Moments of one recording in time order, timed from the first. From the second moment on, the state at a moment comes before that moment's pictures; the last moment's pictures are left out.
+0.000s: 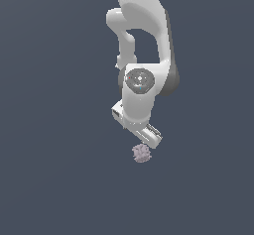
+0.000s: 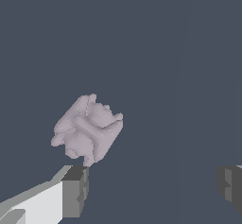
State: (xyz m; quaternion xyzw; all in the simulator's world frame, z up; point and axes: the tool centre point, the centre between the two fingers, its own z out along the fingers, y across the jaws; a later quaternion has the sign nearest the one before) arm 0.060 0.030 0.129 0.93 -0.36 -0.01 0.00
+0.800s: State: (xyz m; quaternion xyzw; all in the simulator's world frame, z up) arm 0.092 0.050 0.114 0.84 -0.54 0.00 0.00
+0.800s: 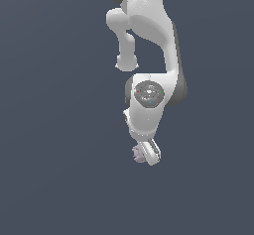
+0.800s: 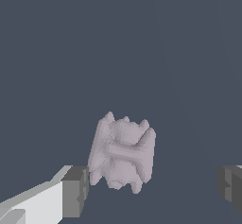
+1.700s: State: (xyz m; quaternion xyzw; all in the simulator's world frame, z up) arm 0.107 0.063 0.106 0.78 -0.63 0.00 0.00
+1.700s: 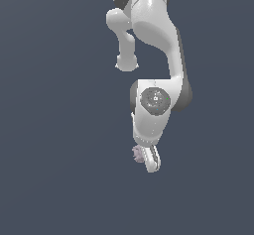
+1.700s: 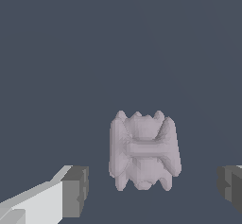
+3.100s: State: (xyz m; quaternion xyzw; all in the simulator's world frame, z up) arm 0.107 0.064 0.056 0.78 -0.63 0.00 0.00
